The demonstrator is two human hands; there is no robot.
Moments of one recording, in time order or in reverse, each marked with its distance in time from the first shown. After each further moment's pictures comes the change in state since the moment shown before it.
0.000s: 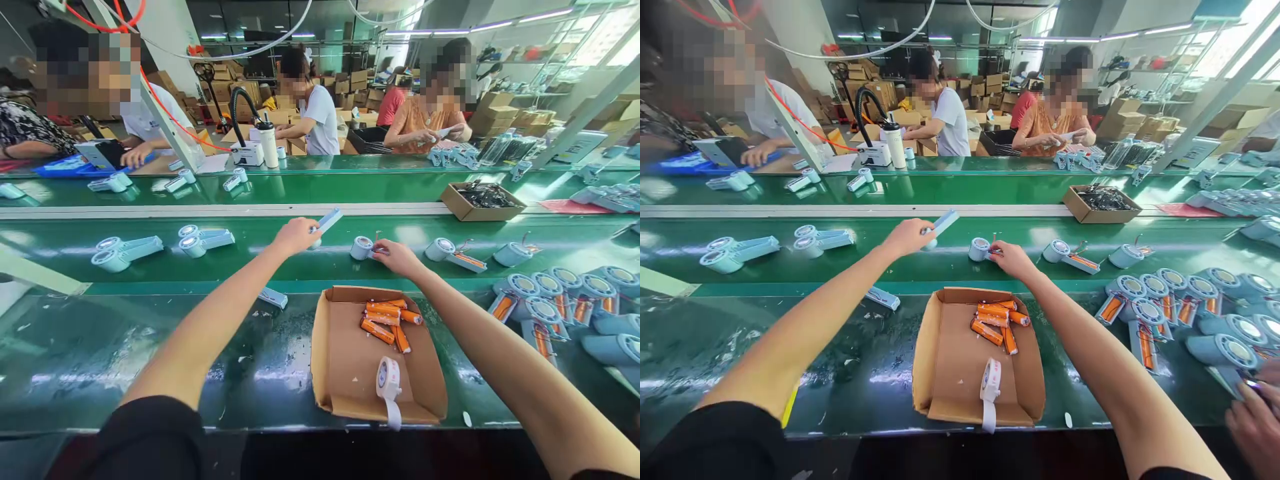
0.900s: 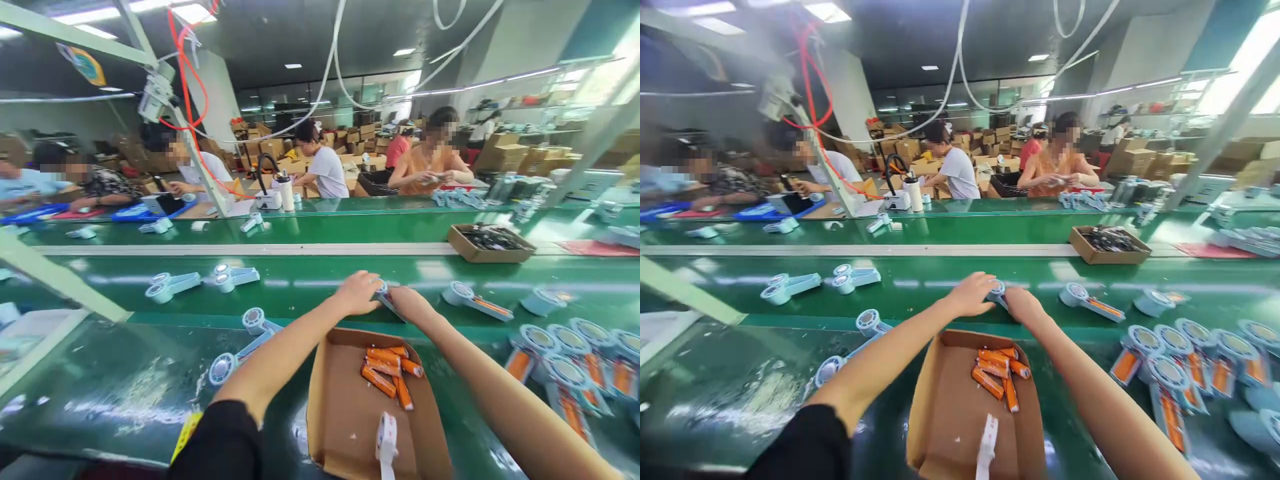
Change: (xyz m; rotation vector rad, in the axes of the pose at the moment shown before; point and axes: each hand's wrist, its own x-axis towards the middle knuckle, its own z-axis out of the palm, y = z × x) left_hand 0.018 0.103 0.070 0.254 -0.013 0.476; right_hand -0.008 -0.008 -0.016 -0.311 -0.143 -0.034
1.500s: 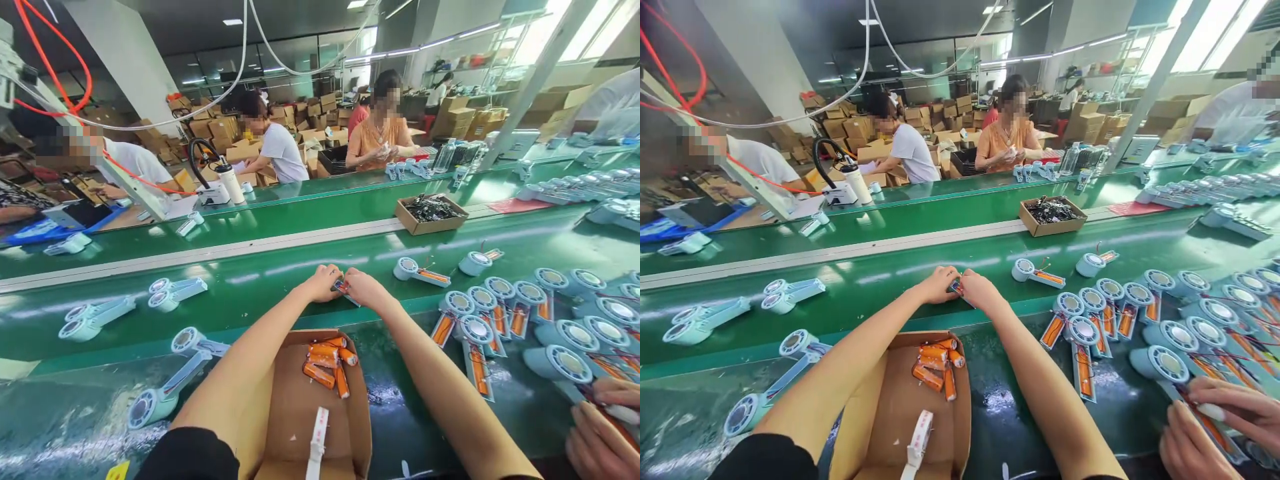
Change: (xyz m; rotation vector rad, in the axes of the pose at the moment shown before) left_hand 0.081 -0.012 0.074 -0.091 -0.198 0.056; right_hand -0.011 0.035 -0.009 0.158 -0.059 -0.005
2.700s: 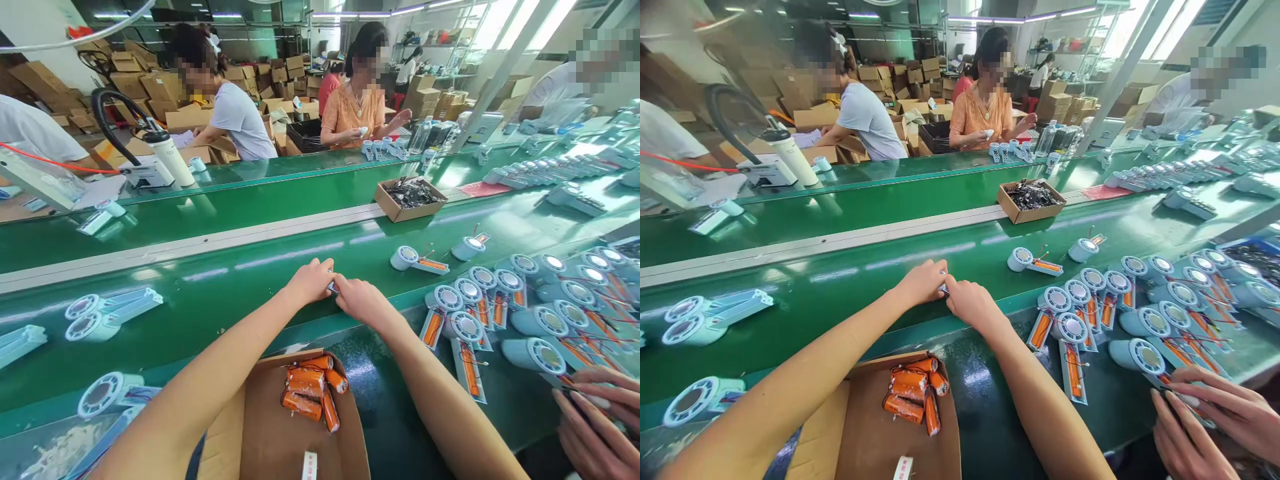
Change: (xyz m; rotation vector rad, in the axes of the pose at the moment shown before) left_hand 0.024 0.034 -0.034 0.143 -0.108 0.069; right_hand -0.035 -0.005 -0.011 -0.005 -0.025 0.219
